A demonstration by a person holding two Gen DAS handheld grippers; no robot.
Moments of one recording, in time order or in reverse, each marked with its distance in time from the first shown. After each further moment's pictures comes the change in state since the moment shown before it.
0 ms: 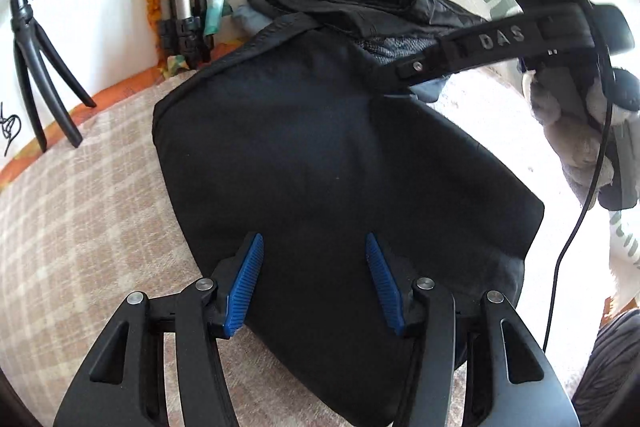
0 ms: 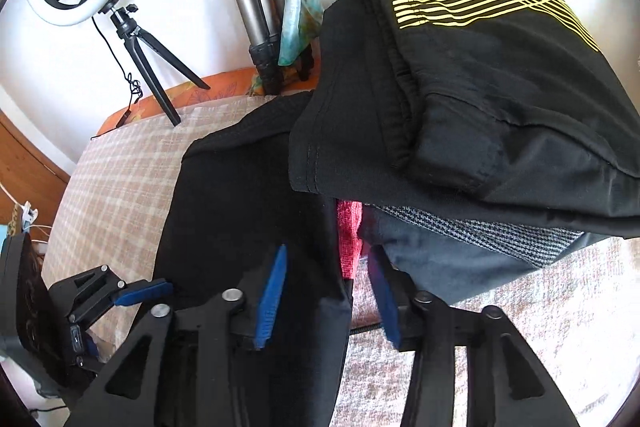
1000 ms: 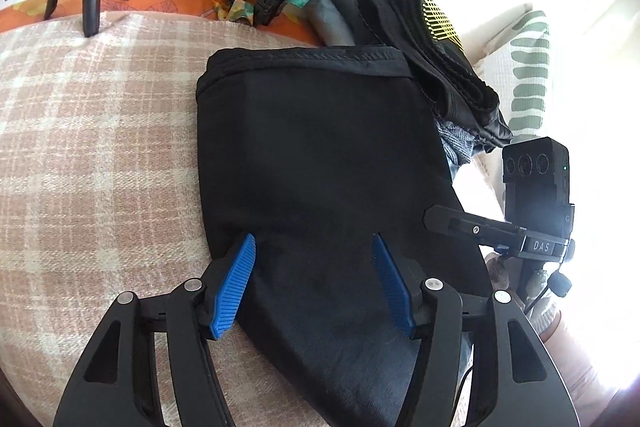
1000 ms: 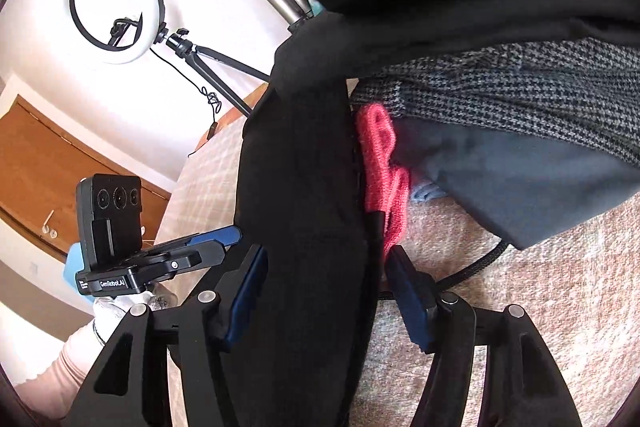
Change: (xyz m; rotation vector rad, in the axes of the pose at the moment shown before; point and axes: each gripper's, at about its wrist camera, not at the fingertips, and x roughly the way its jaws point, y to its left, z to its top) left arm 0.021 0.070 0.011 -0.445 0.022 -0.232; right arm 0.050 -0.039 -0.043 0.131 0.029 0.473
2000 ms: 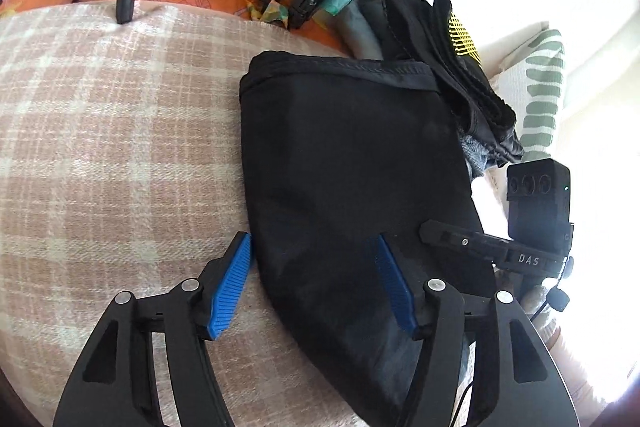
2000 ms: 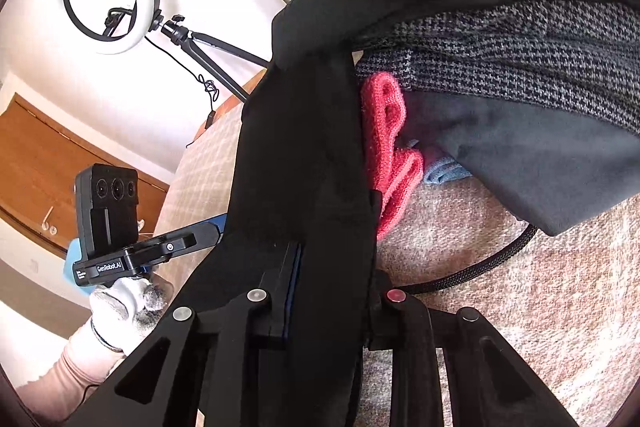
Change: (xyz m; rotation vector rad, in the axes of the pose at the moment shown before) left arm -0.006 0.022 -0.003 -0.072 -0.011 0.005; right arm 0.005 -0.010 -0.004 0.019 -0.009 0.000
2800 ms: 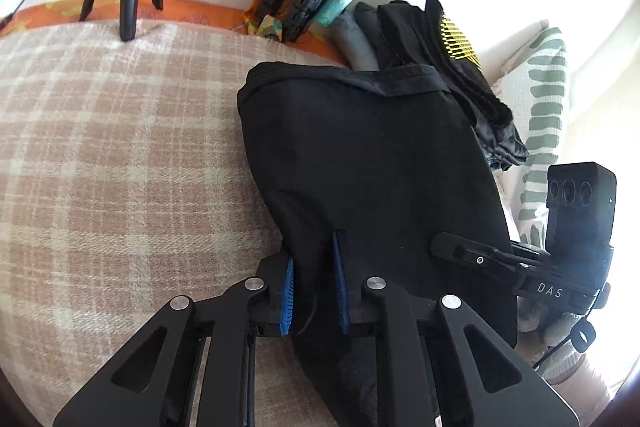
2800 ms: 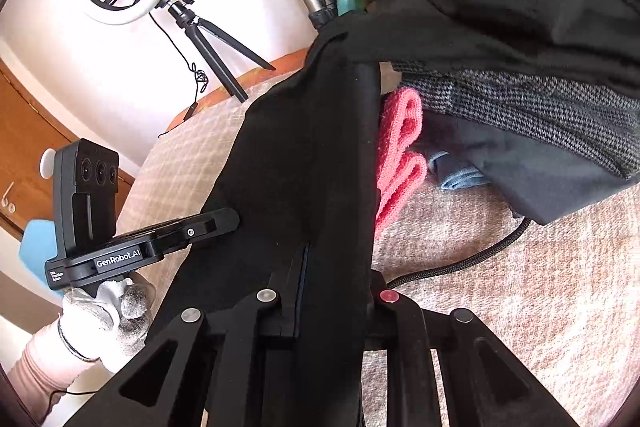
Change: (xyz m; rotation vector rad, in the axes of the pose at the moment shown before) left arm -0.015 -0.025 -0.007 0.034 -0.075 0.066; right arm -0.011 0.060 -0.011 -0.127 -0.042 -0.210
